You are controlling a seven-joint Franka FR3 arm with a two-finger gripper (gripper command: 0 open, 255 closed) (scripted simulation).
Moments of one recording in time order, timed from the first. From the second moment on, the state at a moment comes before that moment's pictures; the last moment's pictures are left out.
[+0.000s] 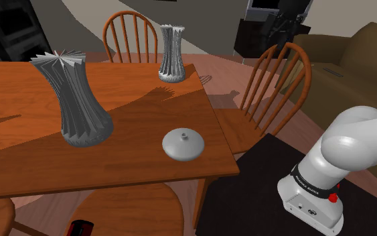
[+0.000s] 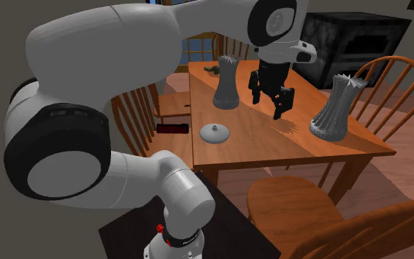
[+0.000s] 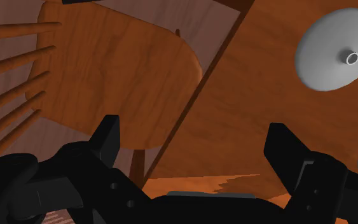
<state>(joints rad) -0.02 -0.82 -0.06 -2.30 0.00 1.57 0.10</state>
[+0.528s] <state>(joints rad) 0.02 -0.79 0.05 -2.40 0.08 1.68 0.23</state>
